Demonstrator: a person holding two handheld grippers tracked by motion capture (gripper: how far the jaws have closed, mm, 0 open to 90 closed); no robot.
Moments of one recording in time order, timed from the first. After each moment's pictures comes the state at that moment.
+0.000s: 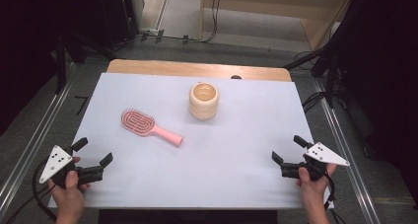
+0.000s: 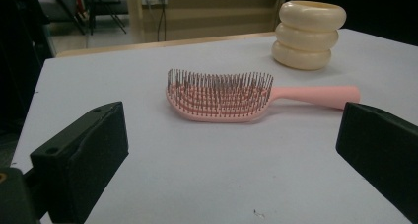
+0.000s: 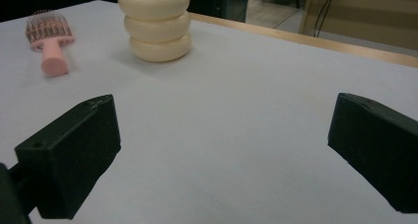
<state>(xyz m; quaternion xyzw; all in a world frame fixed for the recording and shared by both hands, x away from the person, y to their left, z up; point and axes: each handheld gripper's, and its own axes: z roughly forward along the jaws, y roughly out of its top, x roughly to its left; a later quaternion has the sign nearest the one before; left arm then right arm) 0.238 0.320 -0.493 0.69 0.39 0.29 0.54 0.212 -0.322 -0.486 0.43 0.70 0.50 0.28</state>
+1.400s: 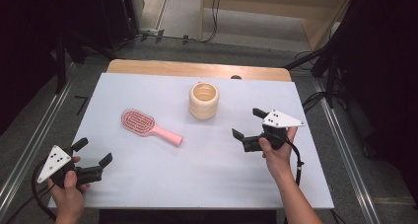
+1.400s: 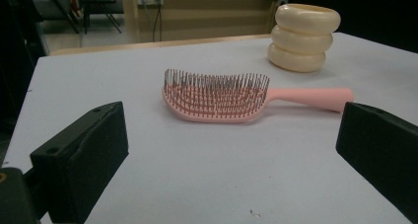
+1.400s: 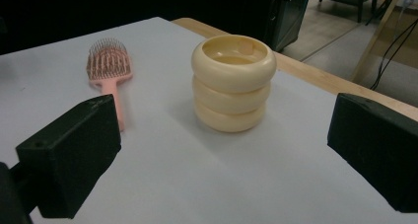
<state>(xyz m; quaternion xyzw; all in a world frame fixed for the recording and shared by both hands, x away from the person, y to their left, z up) 0.239 0.323 -0.493 0.69 0.39 0.27 0.55 0.284 -0.224 -0.432 0.35 0.74 0.52 0.24</state>
